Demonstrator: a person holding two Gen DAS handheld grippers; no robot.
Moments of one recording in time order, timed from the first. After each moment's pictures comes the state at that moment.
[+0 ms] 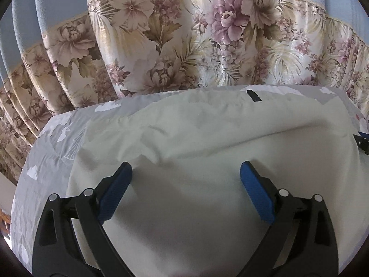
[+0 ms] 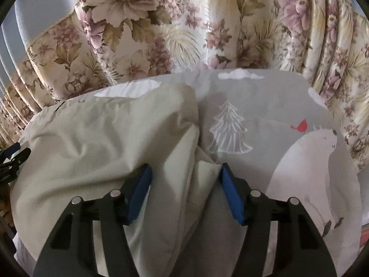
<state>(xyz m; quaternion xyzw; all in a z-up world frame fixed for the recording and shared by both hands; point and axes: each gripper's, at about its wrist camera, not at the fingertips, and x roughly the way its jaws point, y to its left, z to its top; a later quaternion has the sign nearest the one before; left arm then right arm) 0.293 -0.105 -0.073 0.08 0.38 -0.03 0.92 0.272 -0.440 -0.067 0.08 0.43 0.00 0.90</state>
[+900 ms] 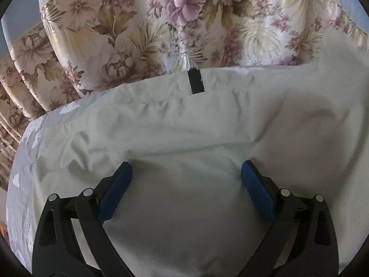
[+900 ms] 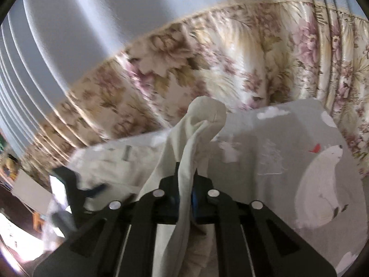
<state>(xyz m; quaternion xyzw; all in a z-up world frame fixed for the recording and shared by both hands) 0.310 -0.170 -0.091 0.10 0.43 -0.07 0.89 0.248 -0.401 0.036 0.19 0.36 0.07 0.91</state>
